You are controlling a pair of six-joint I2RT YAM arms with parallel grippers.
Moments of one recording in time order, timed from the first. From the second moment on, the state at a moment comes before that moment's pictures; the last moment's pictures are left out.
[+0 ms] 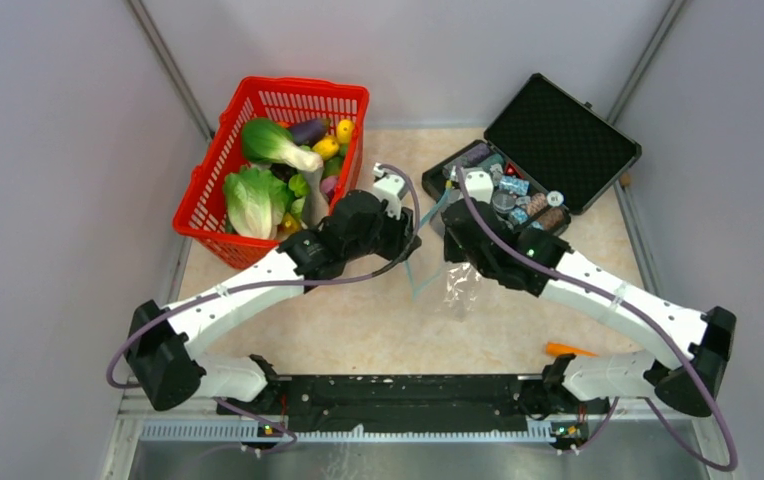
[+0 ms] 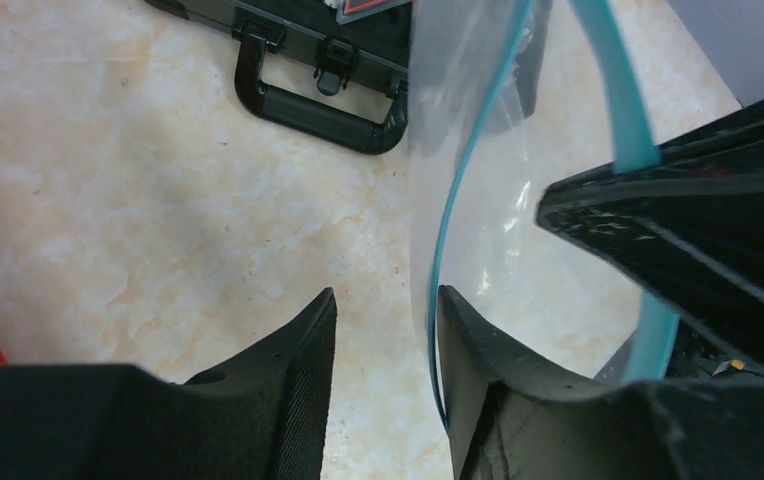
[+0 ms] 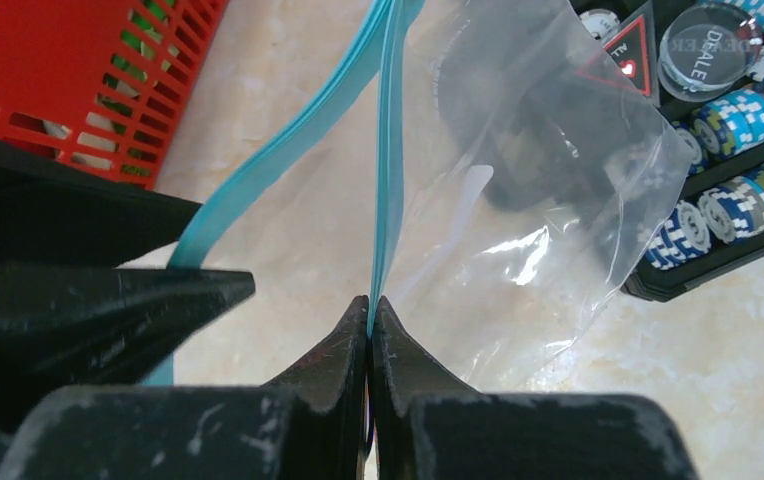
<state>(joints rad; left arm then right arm) -0.84 1.31 1.09 -0.24 0.00 -0.34 0.95 1.19 1.20 -0.69 0.52 0.56</state>
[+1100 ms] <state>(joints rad) -0.25 1.13 1.14 -0.32 -0.03 -0.31 0.84 1.32 1.07 -0.42 0.29 0.61</state>
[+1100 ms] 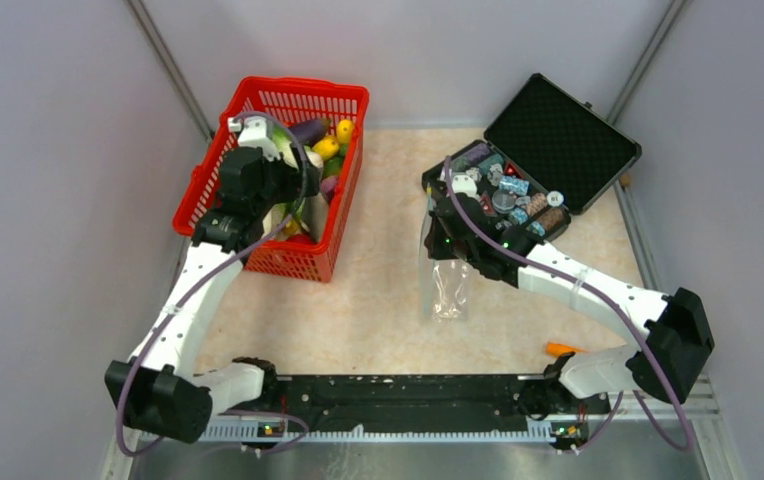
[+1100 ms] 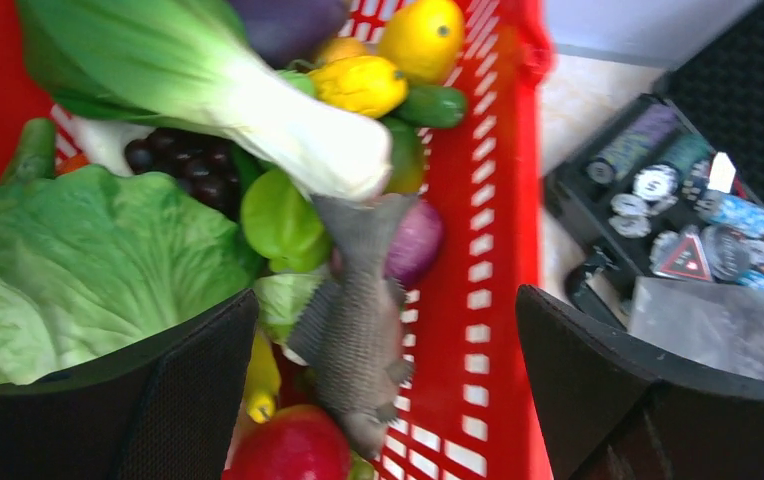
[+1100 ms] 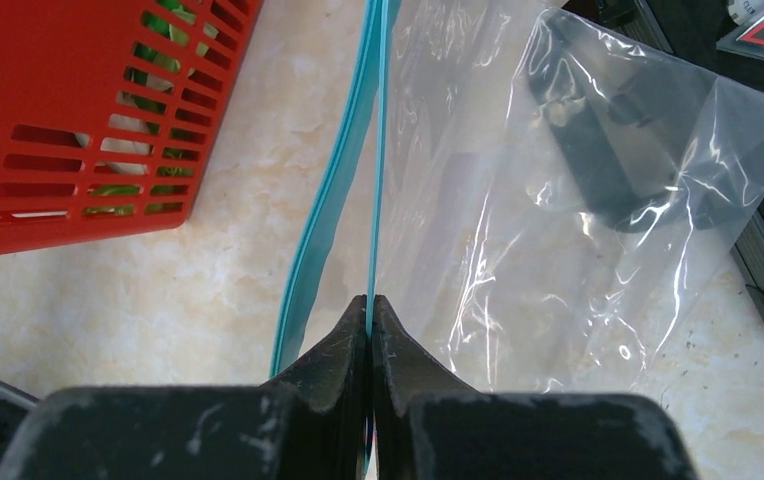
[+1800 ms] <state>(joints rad) -0.19 1.44 1.14 -0.22 0.07 -0.30 0.84 1.32 1.07 -0.40 0.25 0.60</state>
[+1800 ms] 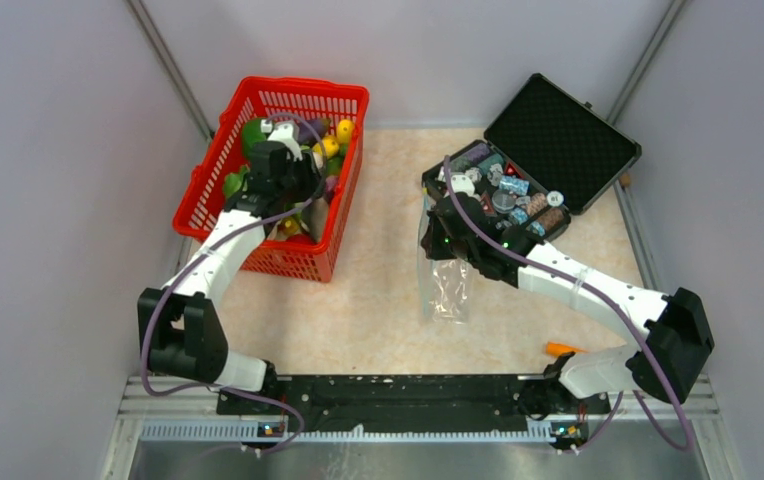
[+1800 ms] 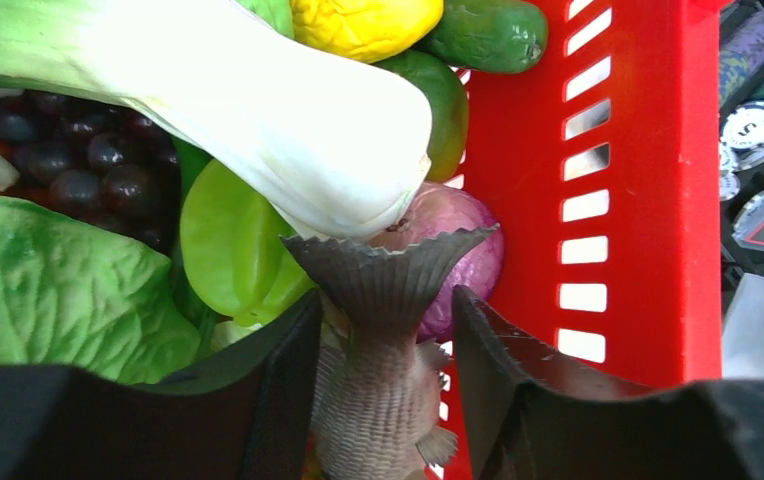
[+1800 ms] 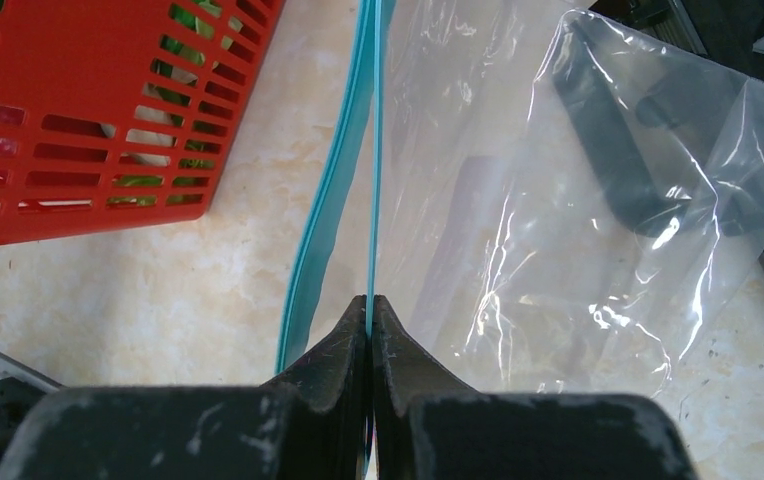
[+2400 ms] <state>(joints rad) -0.19 1.41 1.10 -0.18 0.08 -0.24 0.84 1.32 1.07 -0.40 0.23 0.60</state>
